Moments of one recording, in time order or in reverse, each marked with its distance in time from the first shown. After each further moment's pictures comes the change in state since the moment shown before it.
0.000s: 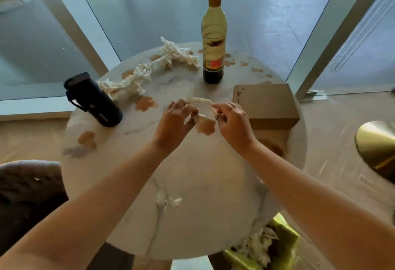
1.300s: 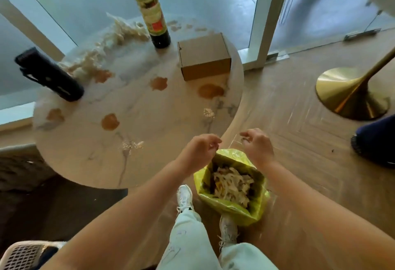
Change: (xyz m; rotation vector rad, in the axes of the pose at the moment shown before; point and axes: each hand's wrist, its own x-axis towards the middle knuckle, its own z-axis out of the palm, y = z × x) left_hand -0.165 0.202 0.087 -0.349 -0.481 -0.122; right_hand -0.259 0.066 -0.128 -0.067 -0.125 0.615
